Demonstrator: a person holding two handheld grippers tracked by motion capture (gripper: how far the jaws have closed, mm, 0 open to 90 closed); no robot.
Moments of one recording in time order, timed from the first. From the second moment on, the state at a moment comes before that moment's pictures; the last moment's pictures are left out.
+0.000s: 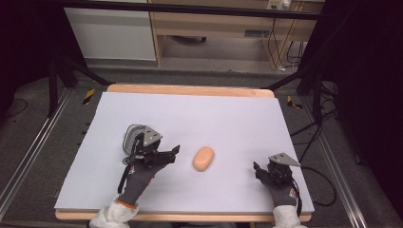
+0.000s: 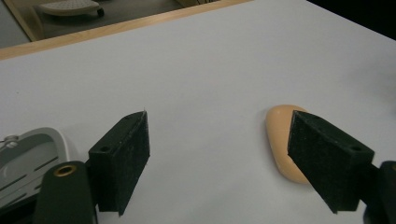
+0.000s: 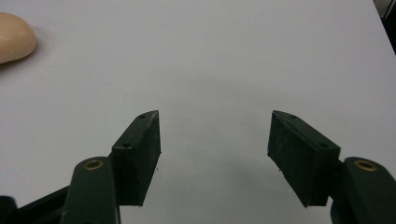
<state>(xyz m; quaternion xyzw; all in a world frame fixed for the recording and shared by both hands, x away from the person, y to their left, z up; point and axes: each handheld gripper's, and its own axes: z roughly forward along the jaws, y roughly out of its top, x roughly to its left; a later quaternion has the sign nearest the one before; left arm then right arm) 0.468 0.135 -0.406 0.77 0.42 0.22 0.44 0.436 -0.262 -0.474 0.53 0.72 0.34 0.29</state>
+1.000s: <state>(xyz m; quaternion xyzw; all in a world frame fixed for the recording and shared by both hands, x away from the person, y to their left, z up) 0.480 0.078 -0.423 0.79 0.39 0.21 0.41 0.436 -0.262 -0.473 0.53 0.72 0.35 0.29</state>
